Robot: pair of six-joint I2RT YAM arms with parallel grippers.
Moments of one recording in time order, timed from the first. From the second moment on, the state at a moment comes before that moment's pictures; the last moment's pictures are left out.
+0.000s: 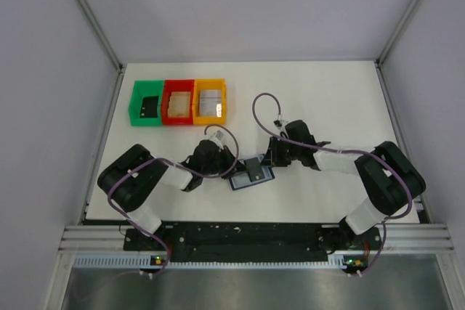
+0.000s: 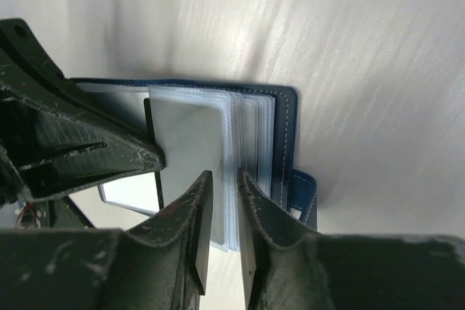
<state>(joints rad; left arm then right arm) -0.66 1.68 0.47 0.65 0.33 -1.11 0.55 1.58 0.67 0.10 -0.37 0.56</state>
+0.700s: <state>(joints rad) -0.66 1.65 0.34 0.95 0.35 -1.13 0.53 1.55 0.63 0.20 -0.48 0.58</state>
